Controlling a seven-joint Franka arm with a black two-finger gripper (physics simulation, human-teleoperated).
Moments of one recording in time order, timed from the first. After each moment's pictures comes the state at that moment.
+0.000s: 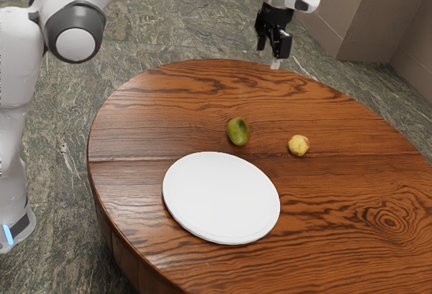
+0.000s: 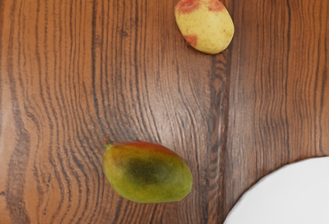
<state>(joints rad) -0.07 0.25 0.17 -1.12 -0.04 1.49 0.02</state>
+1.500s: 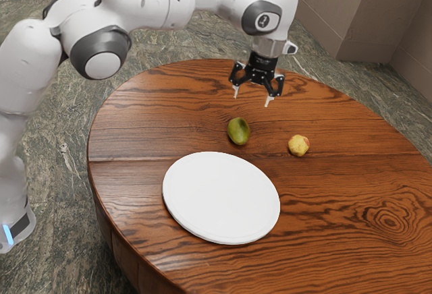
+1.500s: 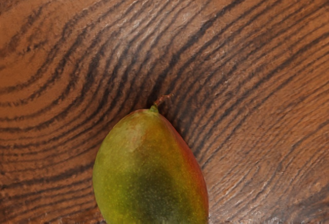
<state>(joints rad) -0.35 0.39 0.64 -1.39 -0.33 1.63 -0.81</state>
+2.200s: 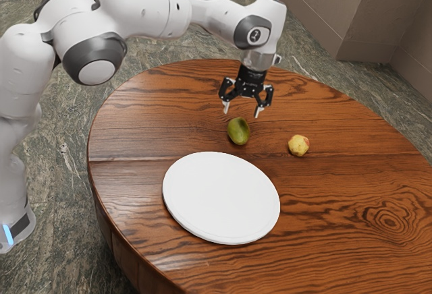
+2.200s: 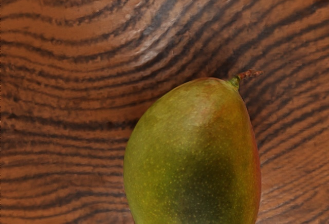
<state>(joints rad) -0.54 0.39 0.86 -1.55 -0.42 1.69 -1.01</state>
